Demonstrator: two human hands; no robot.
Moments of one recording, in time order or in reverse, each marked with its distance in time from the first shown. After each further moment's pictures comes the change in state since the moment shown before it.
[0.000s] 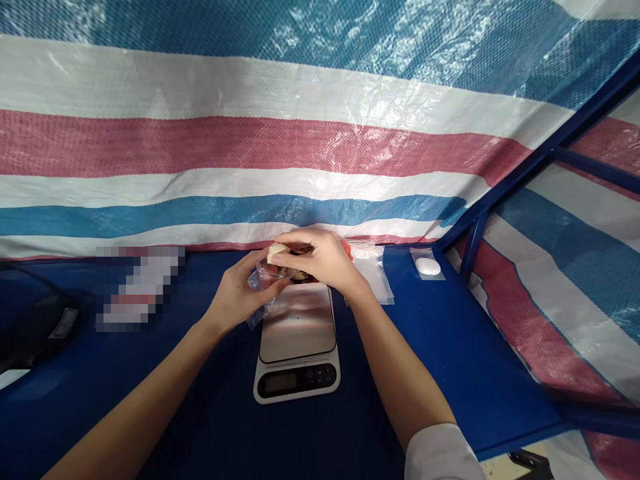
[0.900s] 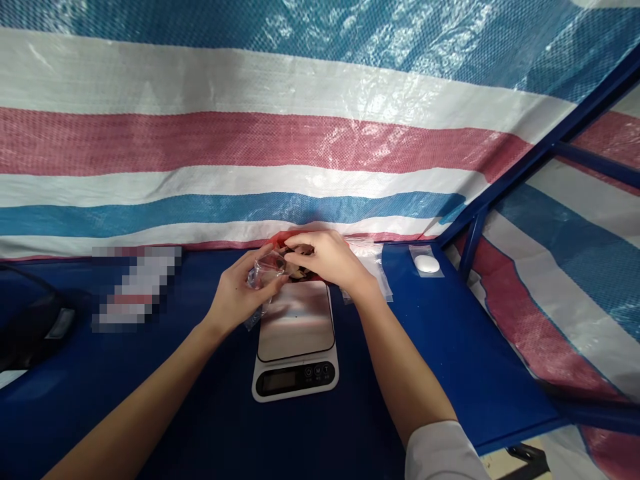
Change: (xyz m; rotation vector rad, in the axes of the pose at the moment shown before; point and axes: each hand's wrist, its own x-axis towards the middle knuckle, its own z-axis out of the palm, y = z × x) left_hand -0.004 -0.003 0.006 -0.009 0.059 0.000; right_hand -0.002 -0.001 -0.014 -0.330 -0.076 0.053
